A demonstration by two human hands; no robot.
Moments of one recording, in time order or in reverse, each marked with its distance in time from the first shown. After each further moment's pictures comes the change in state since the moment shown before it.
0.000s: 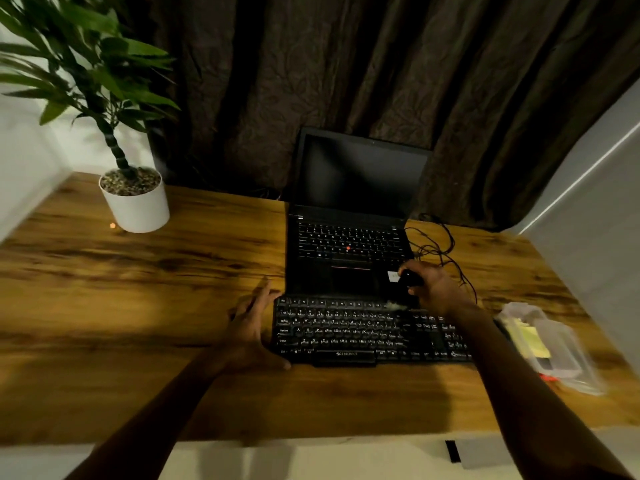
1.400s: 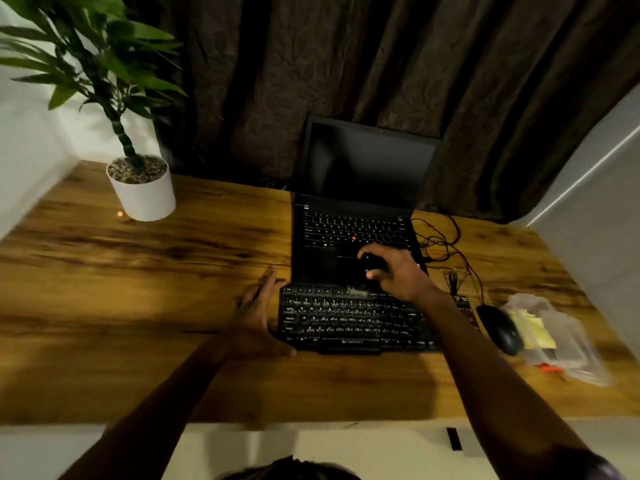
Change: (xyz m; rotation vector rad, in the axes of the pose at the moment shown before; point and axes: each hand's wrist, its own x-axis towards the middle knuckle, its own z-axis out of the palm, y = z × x) left_hand -0.002 0.006 -0.006 0.031 0.003 -0.014; right_hand 0.018 -0.066 0.033 0.098 -0.022 -0.193
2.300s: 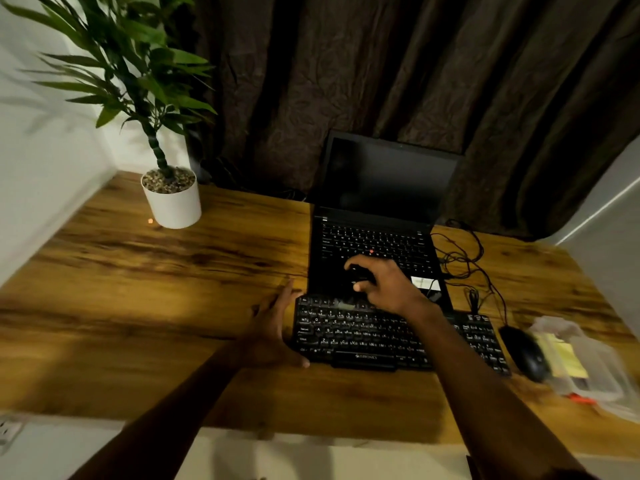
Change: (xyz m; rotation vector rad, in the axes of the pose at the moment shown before) left_hand -0.001 -0.002 0.004 0.001 0.010 -0.057; right_hand 0.019 -0.040 0.023 -0.007 -0.058 -0.092
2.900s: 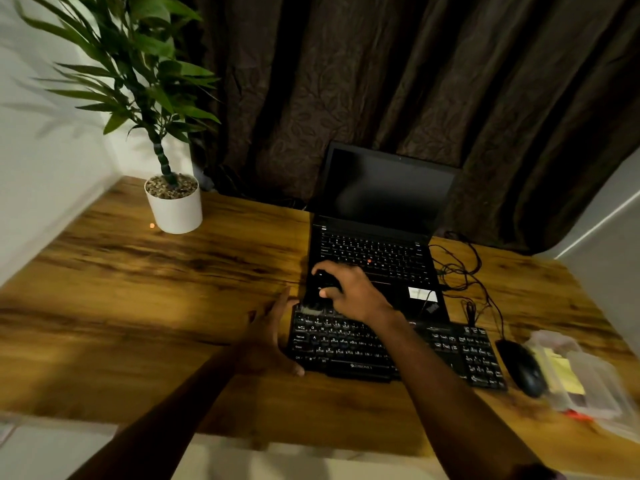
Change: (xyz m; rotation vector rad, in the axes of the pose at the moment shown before) left_hand -0.006 0.012 -0.006 -0.028 -0.050 -0.015; right_hand 0.016 -0.039 0.024 0.031 -0.024 -0.082
